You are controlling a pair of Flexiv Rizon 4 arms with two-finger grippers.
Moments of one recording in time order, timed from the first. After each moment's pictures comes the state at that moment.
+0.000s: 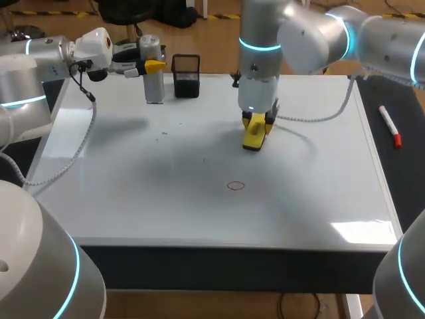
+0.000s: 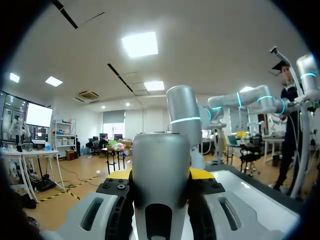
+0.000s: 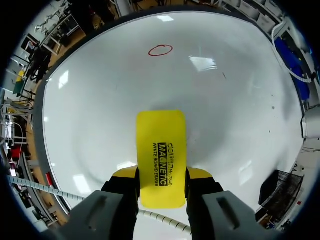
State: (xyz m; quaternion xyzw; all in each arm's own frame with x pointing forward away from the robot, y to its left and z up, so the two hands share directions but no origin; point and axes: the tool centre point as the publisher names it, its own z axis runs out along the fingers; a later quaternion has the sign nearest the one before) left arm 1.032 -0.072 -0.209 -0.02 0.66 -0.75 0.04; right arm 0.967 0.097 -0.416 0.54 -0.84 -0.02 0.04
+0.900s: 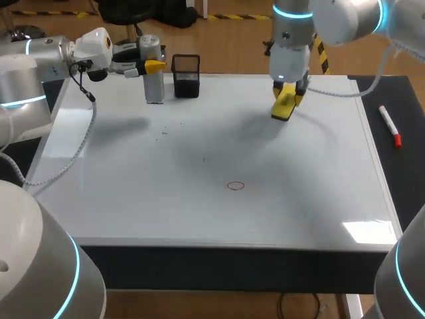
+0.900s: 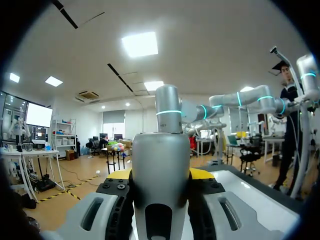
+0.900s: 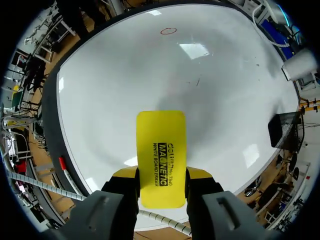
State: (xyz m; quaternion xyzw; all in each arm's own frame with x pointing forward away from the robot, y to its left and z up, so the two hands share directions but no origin) left arm 1.032 -0.072 -0.209 -0.02 0.66 -0.75 0.04; right arm 1.039 0.007 -0.378 0.49 -0.87 -0.01 0.03
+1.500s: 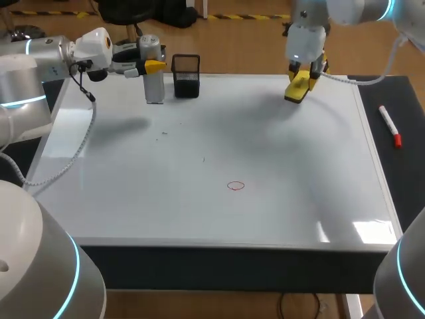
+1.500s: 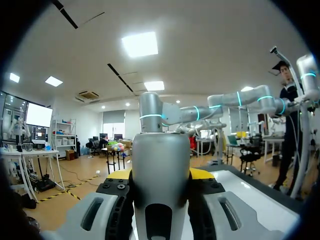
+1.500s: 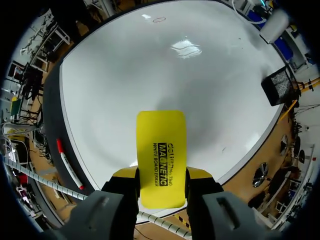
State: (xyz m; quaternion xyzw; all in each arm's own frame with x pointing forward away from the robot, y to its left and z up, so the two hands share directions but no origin) left arm 1.032 -0.072 -0.209 -0.02 0.66 -0.75 0.04; right arm 1.103 -0.039 -0.383 0.45 -0.89 -0.03 0.04
